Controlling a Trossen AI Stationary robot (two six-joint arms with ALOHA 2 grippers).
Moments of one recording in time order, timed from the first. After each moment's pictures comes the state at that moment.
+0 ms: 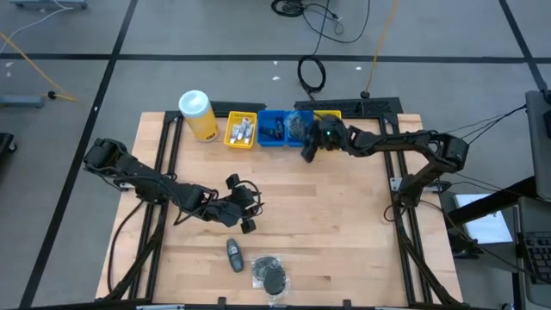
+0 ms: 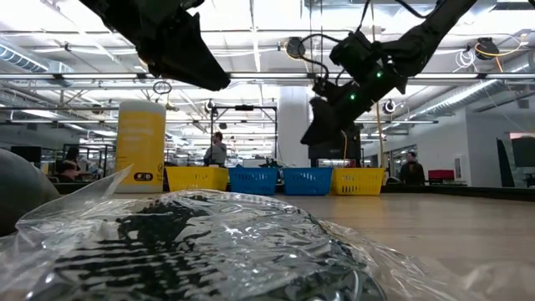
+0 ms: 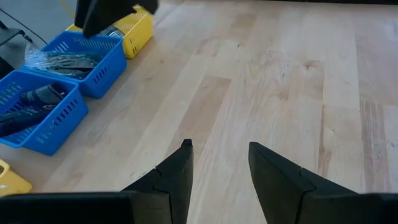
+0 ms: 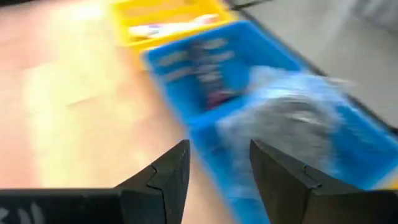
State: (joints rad) left arm -0.37 1.47 0.87 -0.10 -0.63 -0.37; right arm -0.47 1.56 0.80 0.22 0.06 0.02
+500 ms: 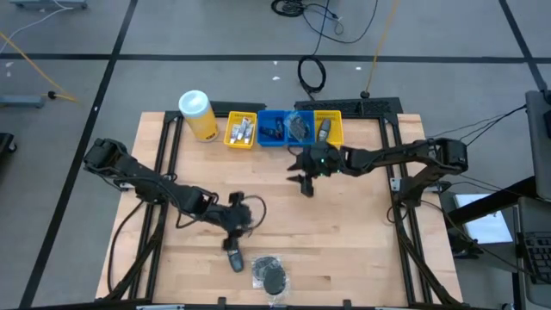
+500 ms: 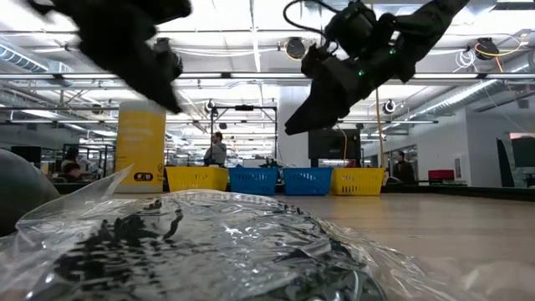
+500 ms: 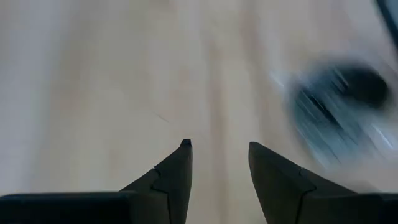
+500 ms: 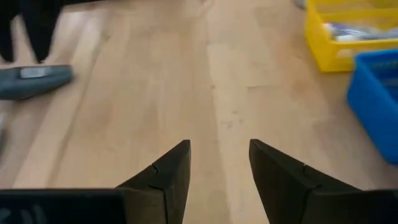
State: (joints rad) left arm -0.39 1.47 0.87 -0.26 -0.15 -0.27; right arm -0.20 1.56 0.80 0.21 -0.16 0.01
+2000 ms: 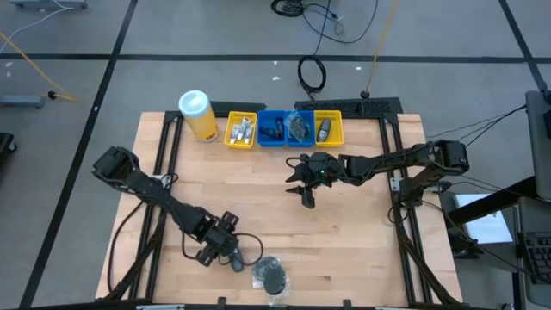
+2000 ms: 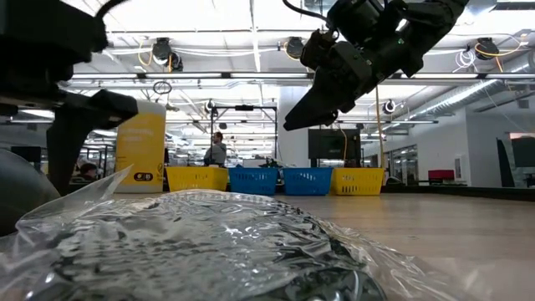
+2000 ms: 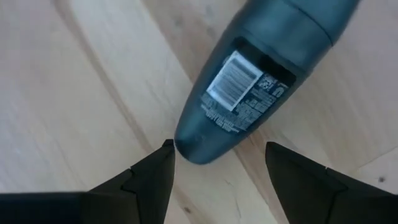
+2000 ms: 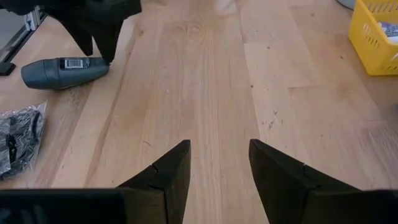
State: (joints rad) left arm -0.56 1.62 0.87 -0.49 0.00 0.01; right arm -0.09 1.56 0.80 0.21 -0.16 0.04
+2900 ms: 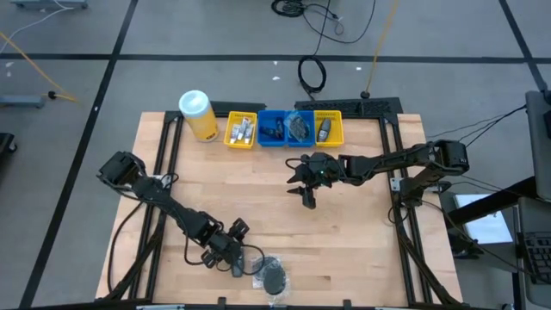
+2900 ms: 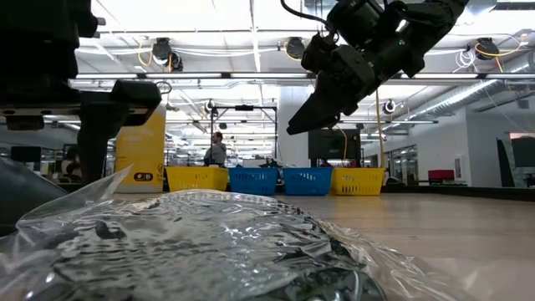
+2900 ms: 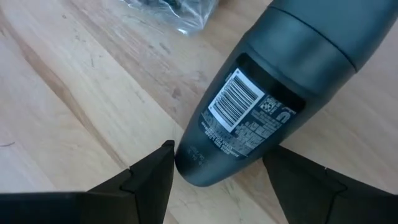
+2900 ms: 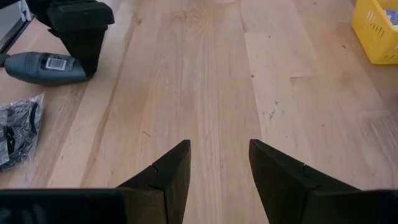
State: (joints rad) left arm -0.58 1.71 0.87 -0.30 -0.06 0.28; right arm -0.09 1.56 0.80 0.18 -0.16 0.04
